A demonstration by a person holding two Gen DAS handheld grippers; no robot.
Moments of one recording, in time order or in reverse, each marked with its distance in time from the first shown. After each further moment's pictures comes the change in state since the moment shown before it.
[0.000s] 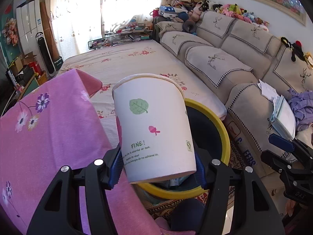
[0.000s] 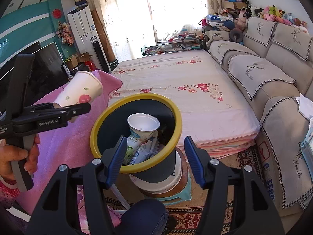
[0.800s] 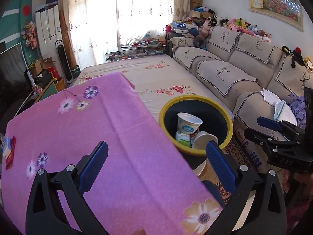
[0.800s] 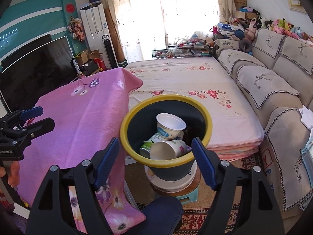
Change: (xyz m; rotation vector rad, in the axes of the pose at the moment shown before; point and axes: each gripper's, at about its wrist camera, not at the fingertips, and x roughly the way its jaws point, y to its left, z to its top) left arm -0.154 0.086 -0.091 -0.050 -0.141 0.103; right arm -0.025 0.095 -0.016 -0.103 -0.034 0.028
